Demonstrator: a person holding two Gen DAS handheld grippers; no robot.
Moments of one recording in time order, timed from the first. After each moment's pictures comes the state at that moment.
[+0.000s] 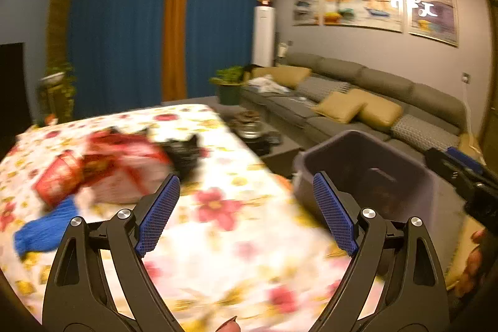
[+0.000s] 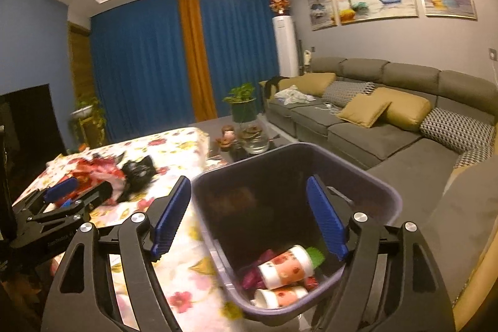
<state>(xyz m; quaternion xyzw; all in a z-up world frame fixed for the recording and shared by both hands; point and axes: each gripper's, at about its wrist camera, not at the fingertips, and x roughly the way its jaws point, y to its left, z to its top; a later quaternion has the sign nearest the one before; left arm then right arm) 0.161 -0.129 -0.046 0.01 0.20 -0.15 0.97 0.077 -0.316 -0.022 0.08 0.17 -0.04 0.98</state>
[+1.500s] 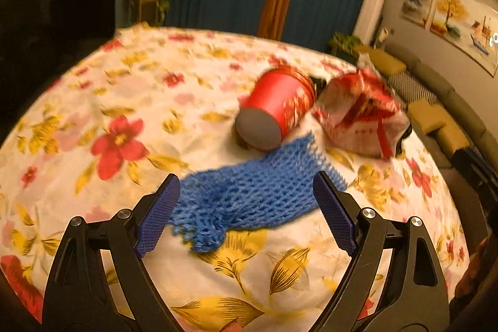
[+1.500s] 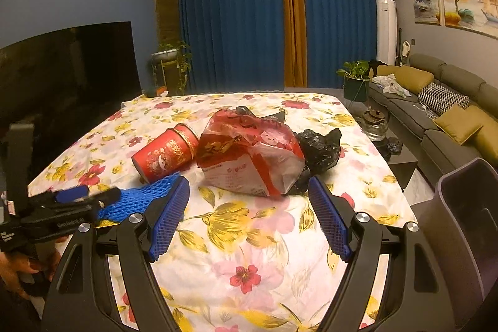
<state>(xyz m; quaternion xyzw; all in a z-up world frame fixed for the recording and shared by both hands) 0.204 0.139 -0.093 -0.10 0.35 0.02 0.93 0.183 -0.083 -0.041 0.00 0.25 0.15 0.96</state>
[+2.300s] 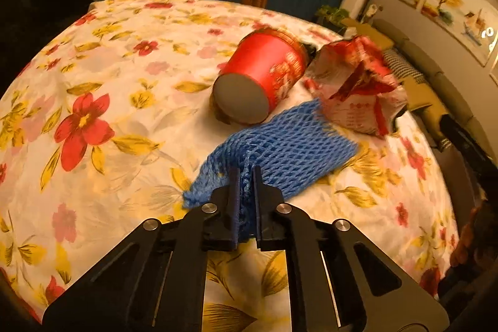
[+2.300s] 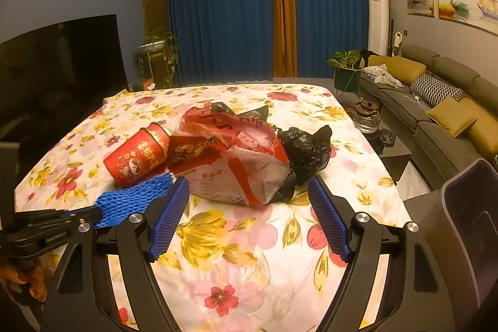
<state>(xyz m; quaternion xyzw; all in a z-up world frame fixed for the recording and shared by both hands) 0.222 0.139 -0.109 -0.12 0.40 -0.04 0.91 0.224 -0.089 -0.048 0.00 0.27 0.12 0.96</state>
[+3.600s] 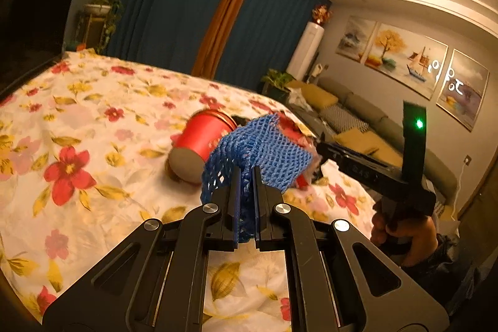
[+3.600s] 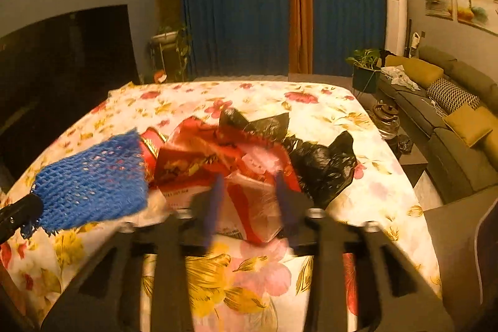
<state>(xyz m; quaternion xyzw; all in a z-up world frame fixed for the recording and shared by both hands) 0.176 0.145 -0.066 -0.17 0.23 -0.13 0.95 0.274 -0.074 -0.055 -0.01 0.28 0.16 0.95</state>
